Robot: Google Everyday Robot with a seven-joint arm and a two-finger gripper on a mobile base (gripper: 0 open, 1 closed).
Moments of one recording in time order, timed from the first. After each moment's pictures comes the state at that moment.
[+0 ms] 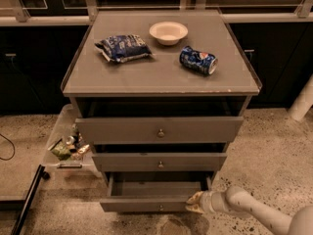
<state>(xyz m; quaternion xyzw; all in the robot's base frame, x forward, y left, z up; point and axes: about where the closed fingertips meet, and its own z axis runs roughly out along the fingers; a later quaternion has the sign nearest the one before) 0.516 -0.194 0.200 -0.61 0.69 0.15 0.35</state>
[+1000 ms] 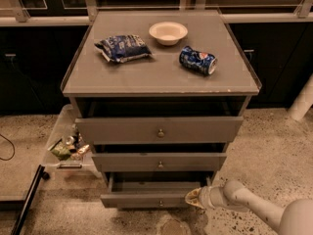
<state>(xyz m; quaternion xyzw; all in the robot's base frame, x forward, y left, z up) 0.540 -0.196 0.201 -0.62 0.69 0.15 0.35</state>
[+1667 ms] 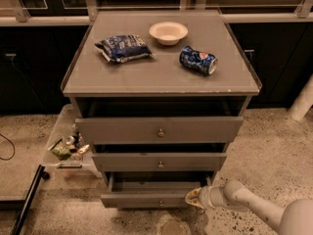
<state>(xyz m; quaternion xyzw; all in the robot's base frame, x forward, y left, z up) 0.540 -0.196 0.201 -0.62 0.69 0.15 0.35</state>
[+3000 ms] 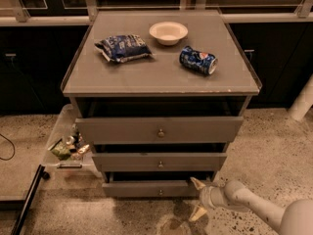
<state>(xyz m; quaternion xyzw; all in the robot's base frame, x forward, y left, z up) 0.540 -0.196 0.201 -0.62 0.69 0.15 0.35</state>
